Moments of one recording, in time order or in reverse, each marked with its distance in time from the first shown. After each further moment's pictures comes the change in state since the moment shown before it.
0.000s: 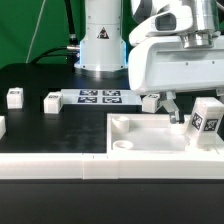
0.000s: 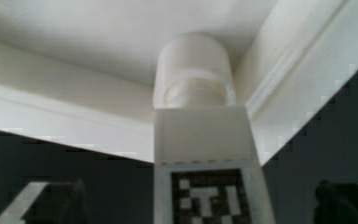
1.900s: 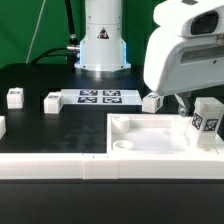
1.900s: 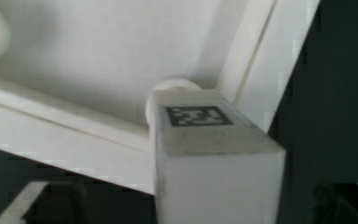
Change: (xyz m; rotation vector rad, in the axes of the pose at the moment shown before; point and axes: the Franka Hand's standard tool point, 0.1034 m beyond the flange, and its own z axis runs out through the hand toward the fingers) arm 0.028 0.002 -0.010 0.117 -0.614 0.017
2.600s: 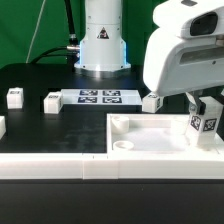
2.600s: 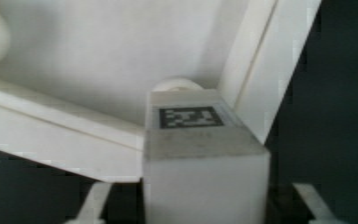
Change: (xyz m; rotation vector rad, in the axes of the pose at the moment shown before) arm 0.000 0.000 0.001 0.000 0.001 0.007
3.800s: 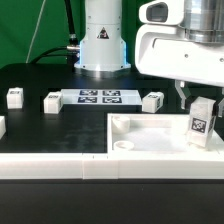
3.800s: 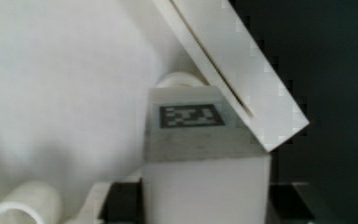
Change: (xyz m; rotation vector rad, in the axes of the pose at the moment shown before) arm -0.003 0.010 0.001 0.066 0.094 1.116
